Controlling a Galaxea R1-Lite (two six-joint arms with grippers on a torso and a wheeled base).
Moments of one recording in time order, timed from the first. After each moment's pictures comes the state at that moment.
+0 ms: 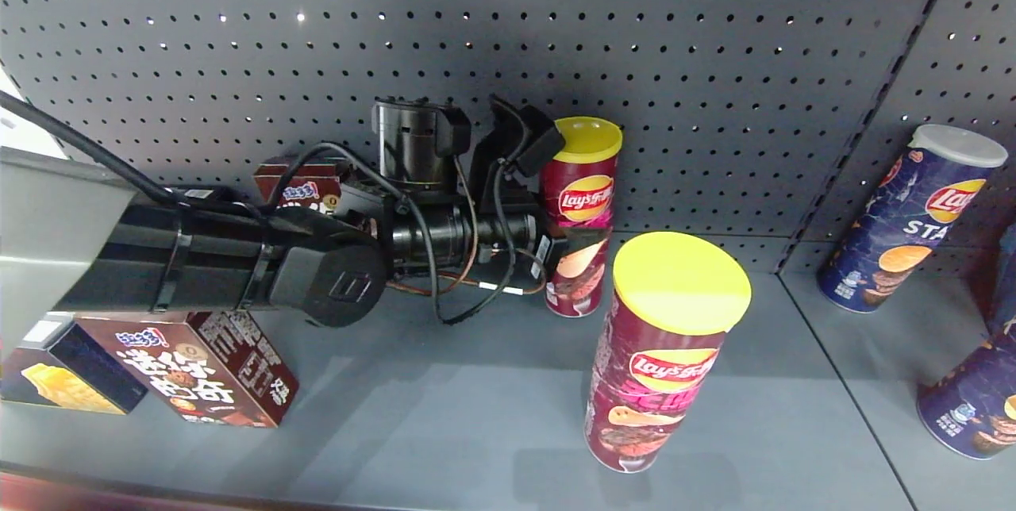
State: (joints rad) left arm -0.59 1.99 -1.37 -0.44 -0.45 0.24; right arm -0.18 0.10 0.00 0.00 -0.06 -0.01
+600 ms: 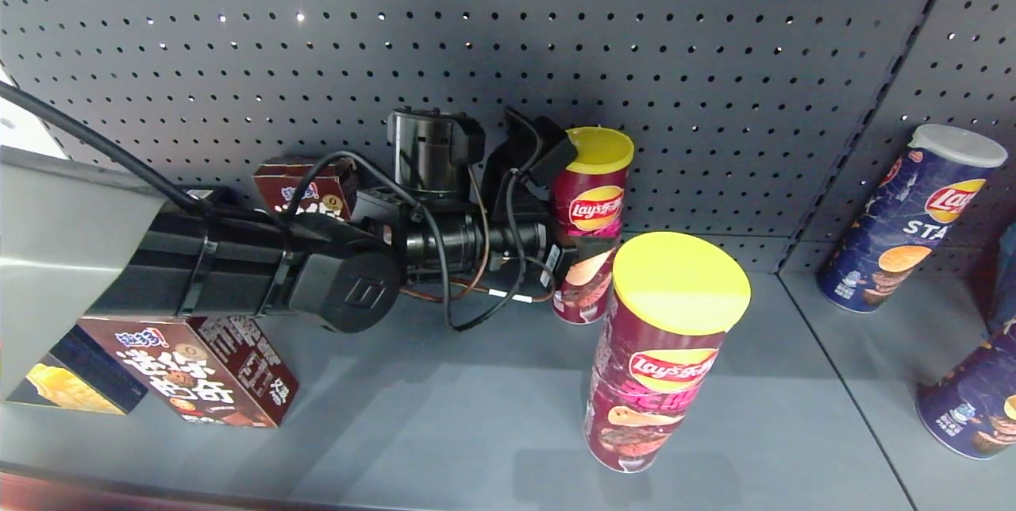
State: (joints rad) left arm -0.60 2.02 -1.37 -0.44 -0.45 0.25; right arm -0.18 0.10 0.00 0.00 -0.06 0.00
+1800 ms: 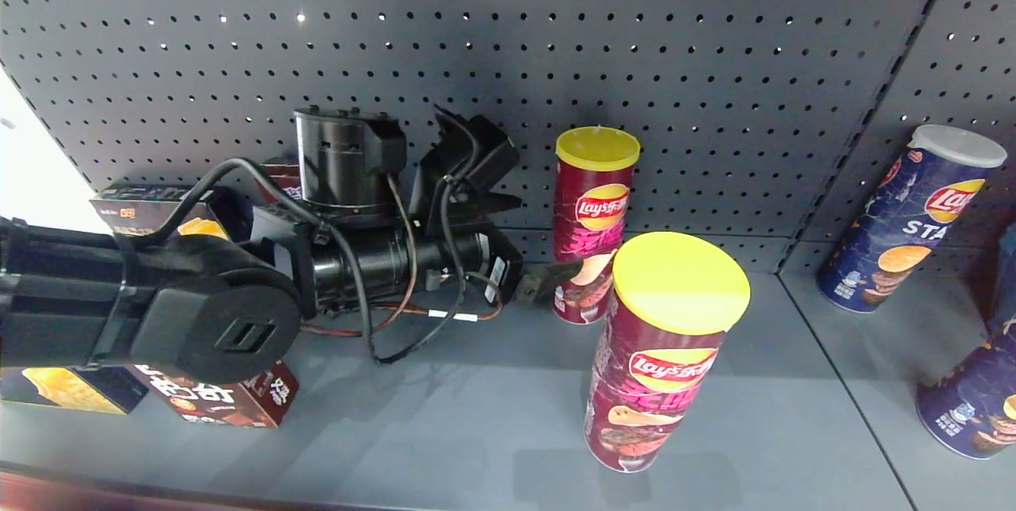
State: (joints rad) left arm -0.57 1.81 -1.10 -0.50 -0.29 0.26; right arm -0.18 0.10 0.00 0.00 -0.06 0.00
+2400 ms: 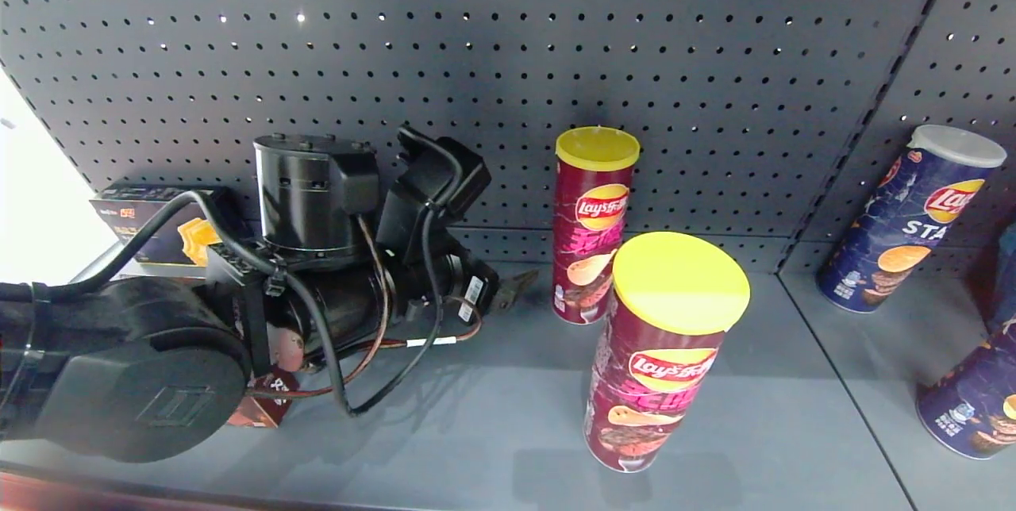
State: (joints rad) left arm -0.62 1.72 -0.96 -0.53 0.05 0.24; right arm -0.18 0.10 0.00 0.00 -0.06 0.00
